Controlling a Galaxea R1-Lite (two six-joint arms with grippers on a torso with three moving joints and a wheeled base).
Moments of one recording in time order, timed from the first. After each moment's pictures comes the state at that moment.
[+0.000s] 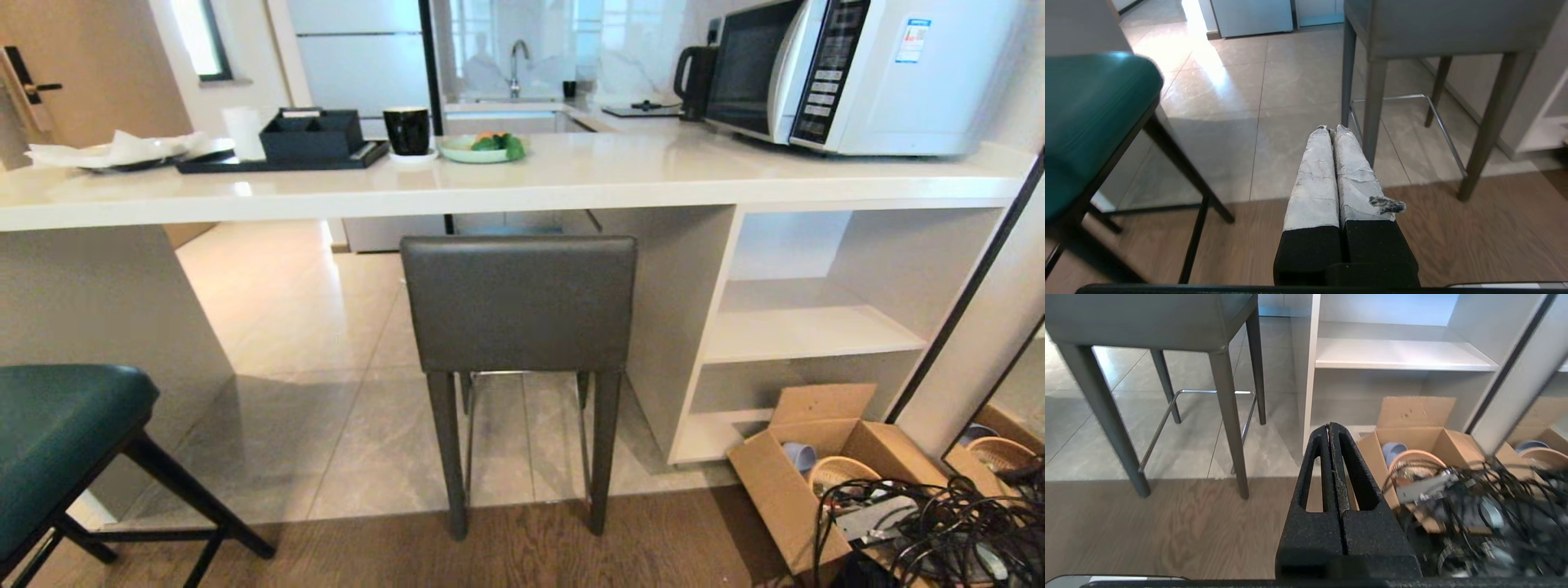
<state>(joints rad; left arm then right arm) 0.00 0.00 0.00 0.00 -0.04 0.08 0.01 0.00 0.00 0.01 0.02 -0.08</state>
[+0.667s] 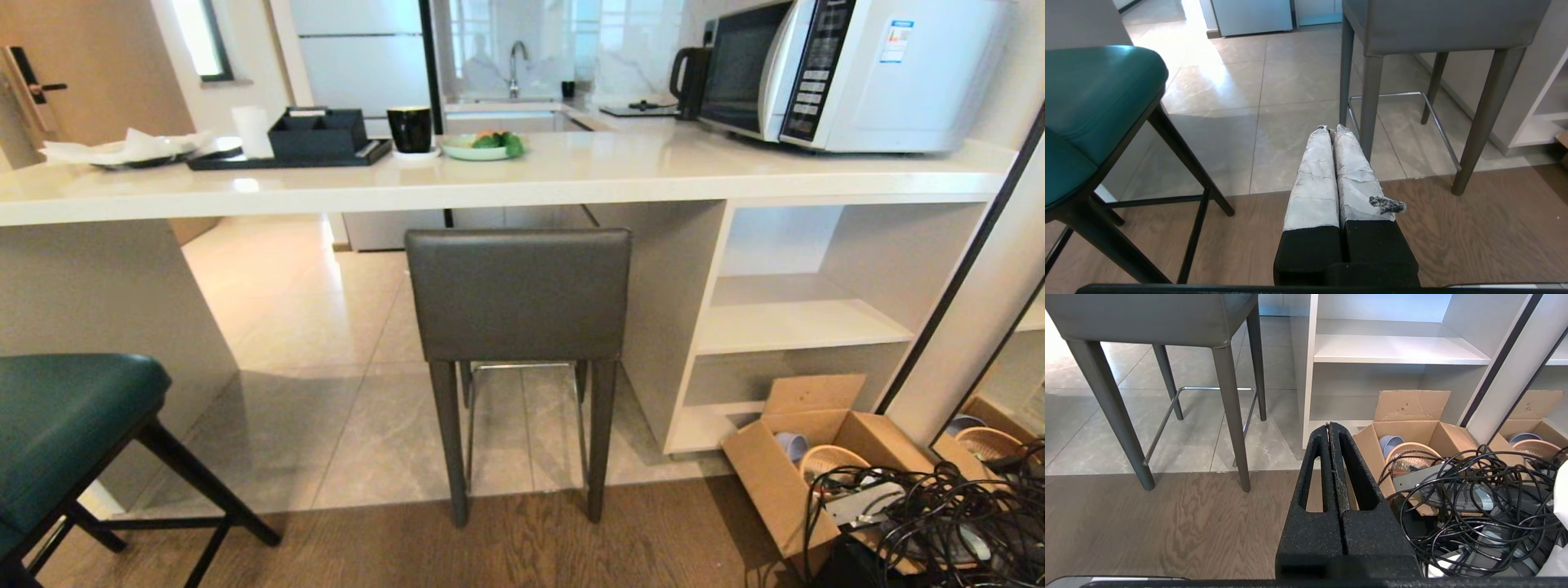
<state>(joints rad) 0.00 0.00 0.00 0.00 -0.04 0.07 0.01 0.00 0.00 0.01 0.02 -0.07</state>
